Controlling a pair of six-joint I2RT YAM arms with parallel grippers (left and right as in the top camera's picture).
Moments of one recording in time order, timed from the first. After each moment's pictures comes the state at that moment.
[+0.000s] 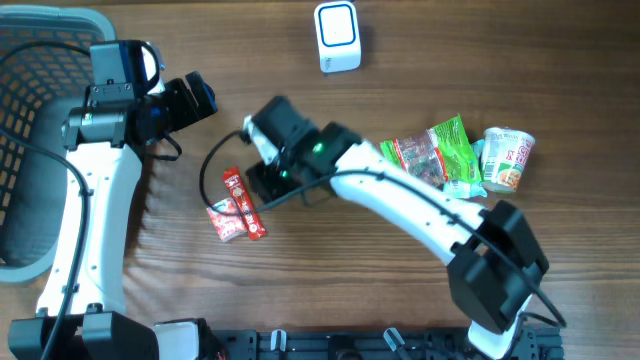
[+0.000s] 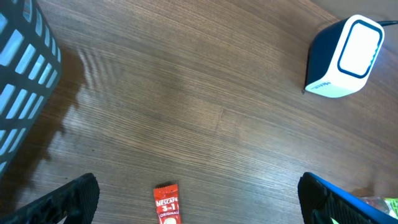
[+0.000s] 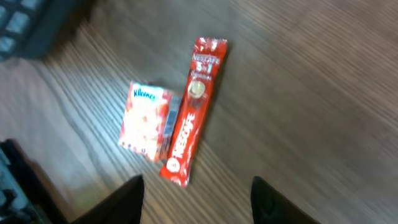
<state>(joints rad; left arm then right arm) 0.07 1.49 1.34 -0.81 0.14 -0.36 0.86 1.93 1.55 -0.70 -0.23 0.24</state>
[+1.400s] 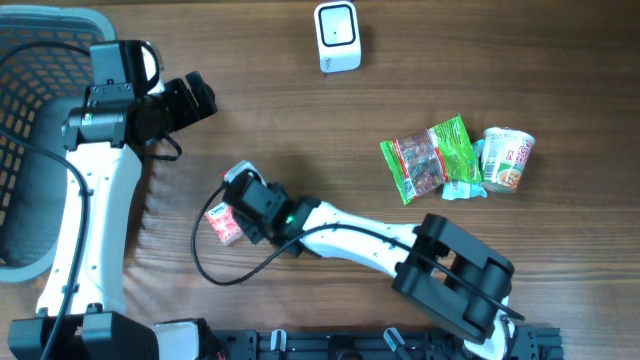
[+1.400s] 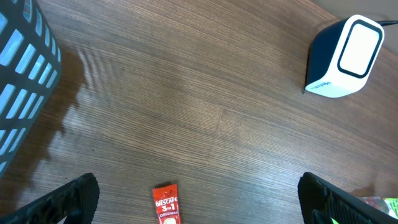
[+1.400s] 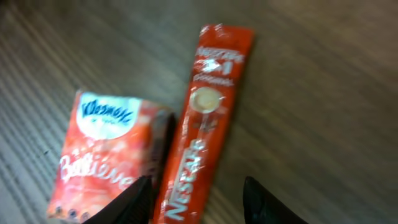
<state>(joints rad) 0.07 1.49 1.34 -0.81 0.13 -0.36 1.06 2.01 1.27 -0.22 0.11 0.30</state>
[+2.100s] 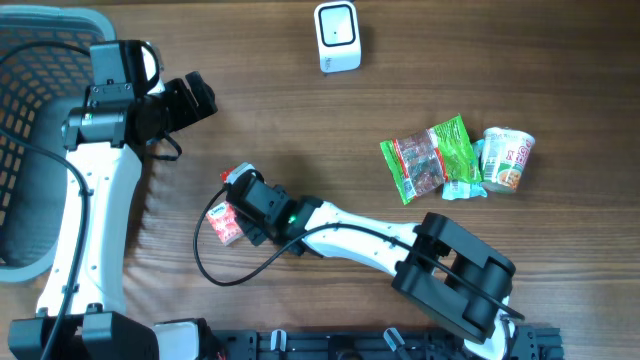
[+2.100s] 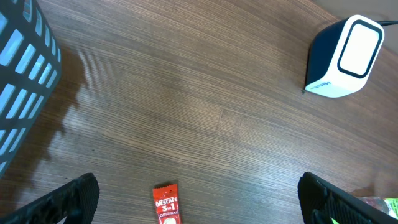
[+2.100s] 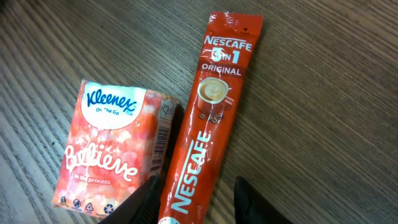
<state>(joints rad) 0.07 1.49 1.34 -0.81 0.14 -0.36 1.05 2.01 1.25 -0.20 0.06 0.31</state>
